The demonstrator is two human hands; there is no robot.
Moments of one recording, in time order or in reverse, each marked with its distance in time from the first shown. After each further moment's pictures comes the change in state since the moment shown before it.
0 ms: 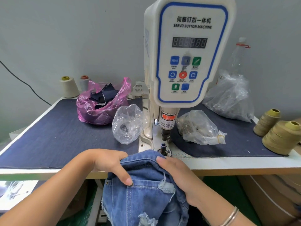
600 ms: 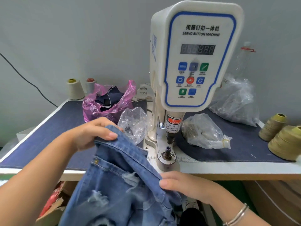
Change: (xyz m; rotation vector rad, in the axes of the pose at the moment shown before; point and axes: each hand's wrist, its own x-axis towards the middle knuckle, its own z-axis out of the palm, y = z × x) left_hand -0.054 0.018 -0.042 -0.096 0.296 0.493; right_hand -0.007 -0.019 -0.007 -0.561 -0.386 0.035
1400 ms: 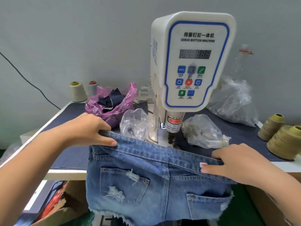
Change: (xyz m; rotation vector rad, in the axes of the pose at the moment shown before) left_hand -0.016 0.018 -0.017 1.393 0.249 -0.305; right_hand -0.082 -0.028 -0.061 -1.228 0.520 0.384
